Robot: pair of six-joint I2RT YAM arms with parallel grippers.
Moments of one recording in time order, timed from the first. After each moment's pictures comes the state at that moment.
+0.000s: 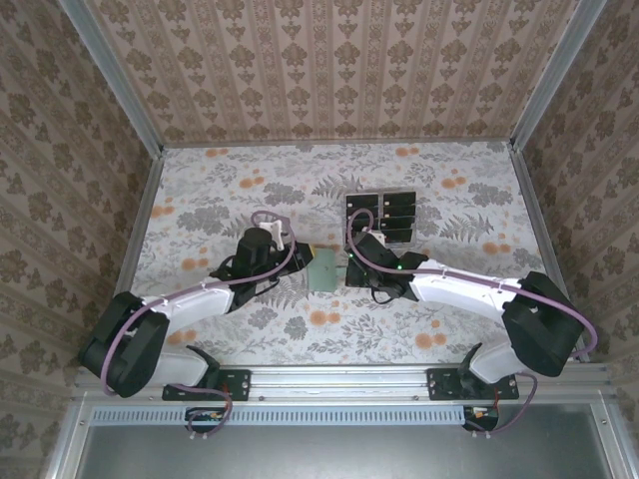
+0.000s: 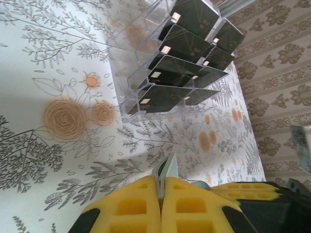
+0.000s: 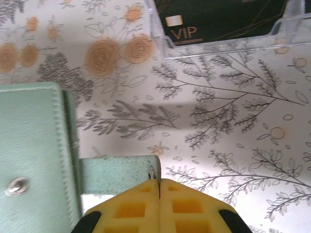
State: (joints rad) left arm -0.63 1.33 0.50 0.36 0.31 -0.84; right arm 0.81 1.45 0.86 -0.35 0.19 0.83
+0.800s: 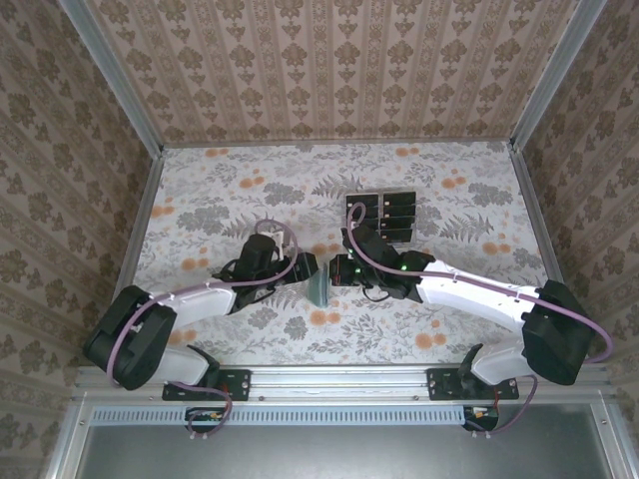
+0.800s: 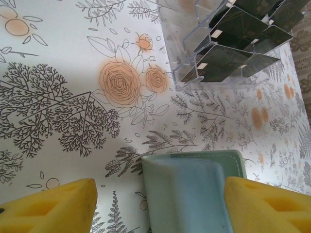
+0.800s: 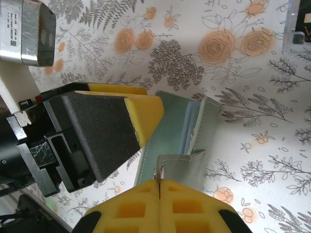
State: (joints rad) left arm -0.63 1.36 0.48 0.26 0.27 -0.73; right arm 0.86 1.39 0.92 -0.30 -0.01 0.82
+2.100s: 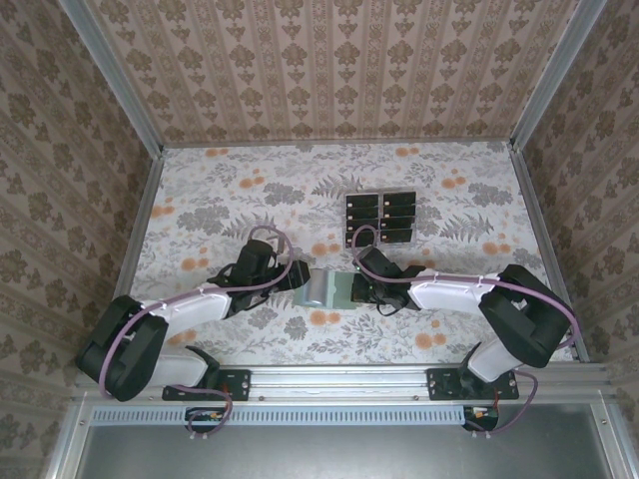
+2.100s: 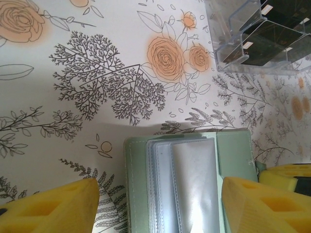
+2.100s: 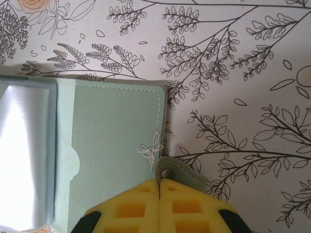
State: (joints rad) left arm -0.63 1.30 0.45 0.12 0.20 -0.69; right arm 0.77 1.53 0.68 -0.16 0.05 0.84
